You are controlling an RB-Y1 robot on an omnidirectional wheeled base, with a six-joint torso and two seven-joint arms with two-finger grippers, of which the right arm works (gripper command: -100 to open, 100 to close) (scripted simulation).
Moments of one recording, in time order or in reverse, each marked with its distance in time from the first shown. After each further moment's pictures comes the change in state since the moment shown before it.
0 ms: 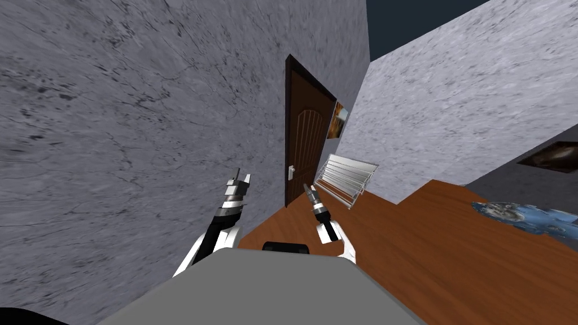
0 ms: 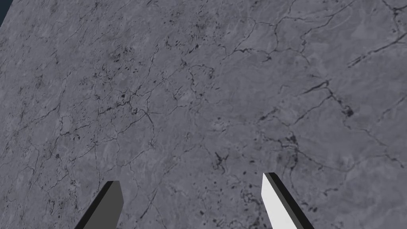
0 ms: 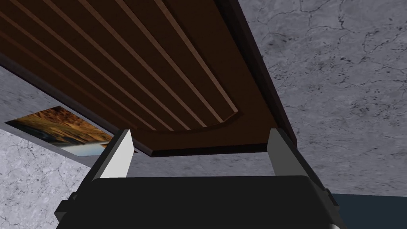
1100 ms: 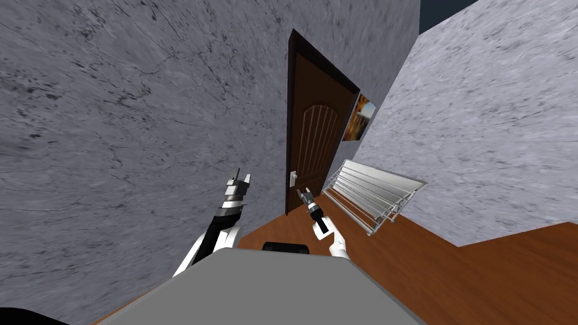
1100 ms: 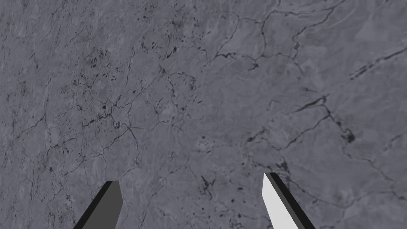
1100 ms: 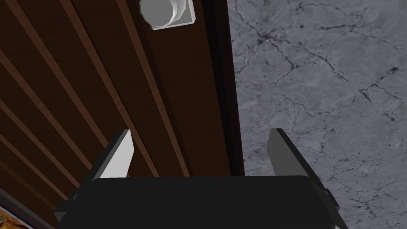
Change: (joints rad) arm -0.134 -0.016 0.049 0.242 0.161 0.032 0.202
